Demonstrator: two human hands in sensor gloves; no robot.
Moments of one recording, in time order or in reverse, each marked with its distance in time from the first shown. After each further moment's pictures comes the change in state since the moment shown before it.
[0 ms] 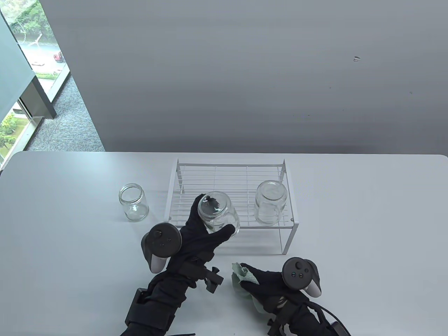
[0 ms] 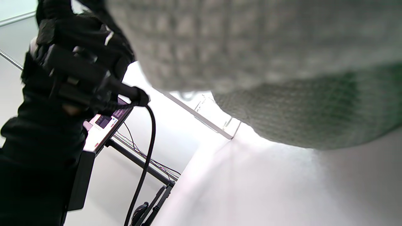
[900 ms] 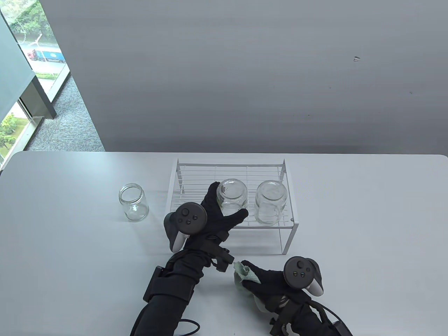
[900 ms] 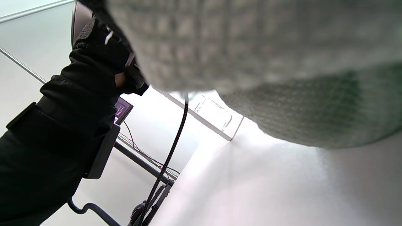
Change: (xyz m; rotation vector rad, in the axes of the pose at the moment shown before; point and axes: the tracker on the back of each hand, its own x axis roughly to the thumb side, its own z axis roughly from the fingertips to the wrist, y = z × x) left_hand -0.023 -0.031 -0.037 -0.033 0.078 -0.175; right_hand 0.000 -0.002 0.000 0.000 -0.008 0.007
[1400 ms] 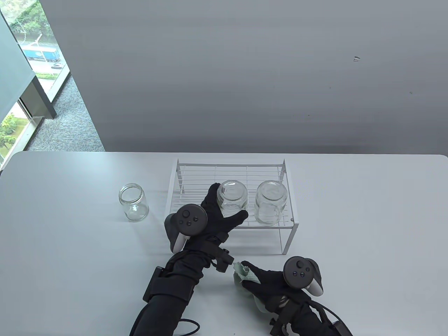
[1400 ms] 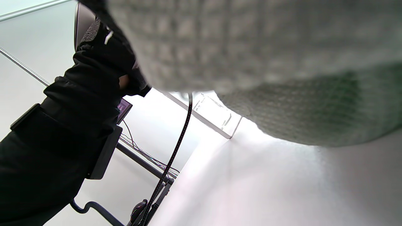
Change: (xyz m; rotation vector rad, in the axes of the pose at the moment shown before) left_hand -0.004 -0.003 0.001 0.005 -0.006 -0.007; right_hand 0.000 -0.001 0.000 0.013 0.009 -0.003
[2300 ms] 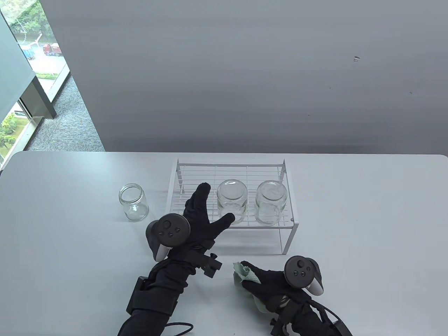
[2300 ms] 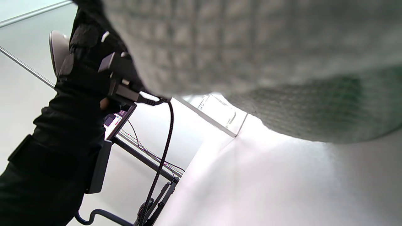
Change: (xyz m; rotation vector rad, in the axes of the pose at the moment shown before) left_hand 0.011 0.051 0.033 0.070 -0.139 0.018; right_hand 0.001 0.000 -0.001 0.011 -0.019 -0.024
